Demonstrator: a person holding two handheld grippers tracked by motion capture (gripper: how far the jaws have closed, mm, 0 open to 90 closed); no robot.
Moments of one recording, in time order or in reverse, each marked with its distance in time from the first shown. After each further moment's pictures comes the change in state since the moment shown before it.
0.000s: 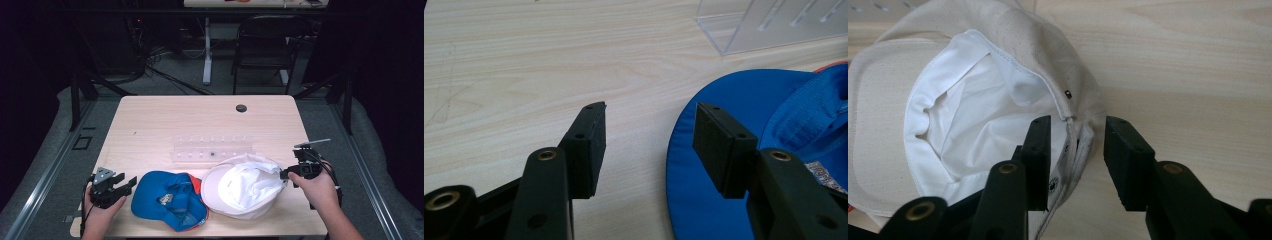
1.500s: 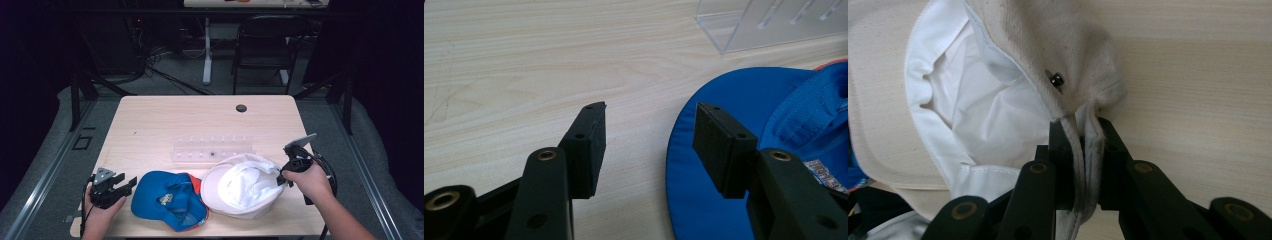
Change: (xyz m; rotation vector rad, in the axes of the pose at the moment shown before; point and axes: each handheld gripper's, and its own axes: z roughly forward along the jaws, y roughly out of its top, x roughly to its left) left arm 0.000 -0.001 0.000 0.004 -0.003 0.004; right arm 0.012 0.018 0.015 0.267 -0.004 0.062
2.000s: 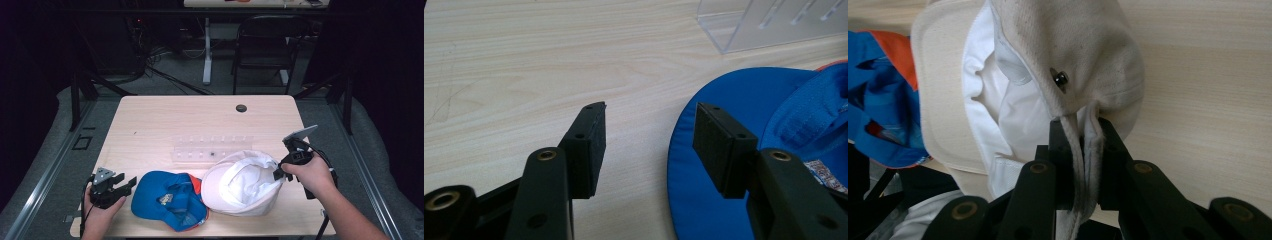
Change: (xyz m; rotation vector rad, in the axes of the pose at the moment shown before) left arm 0.001 0.000 -0.001 0.003 0.001 0.002; right arm 0.018 0.004 -0.030 0.002 0.075 -0.022
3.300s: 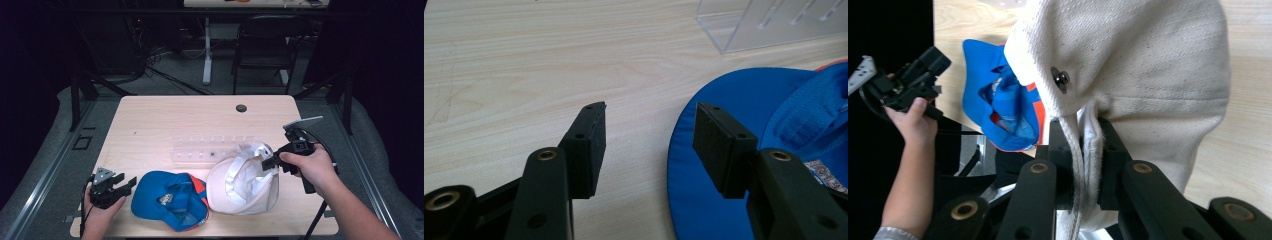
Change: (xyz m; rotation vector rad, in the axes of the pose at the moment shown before) left arm 0.000 0.000 0.000 0.000 0.000 0.001; right arm 0.028 -0.004 -0.041 -0.038 0.297 0.003
